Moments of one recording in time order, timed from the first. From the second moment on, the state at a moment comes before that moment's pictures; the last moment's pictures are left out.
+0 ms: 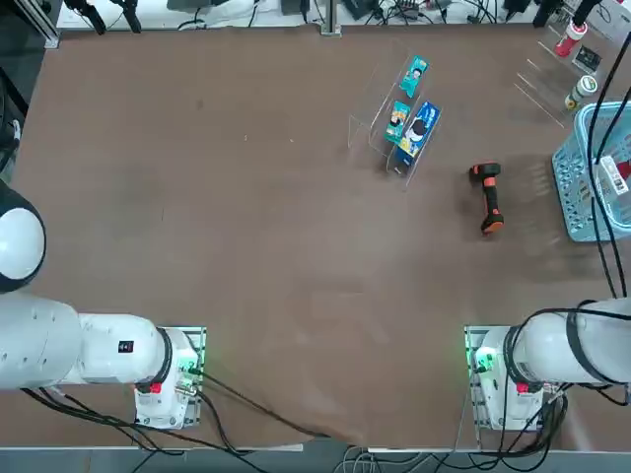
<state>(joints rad) 0.02 0.00 0.04 -1.49 -0.01 1.42 0.10</state>
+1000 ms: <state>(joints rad) 0.01 0.07 -0.01 -1.50 -0.02 1.51 0.10</state>
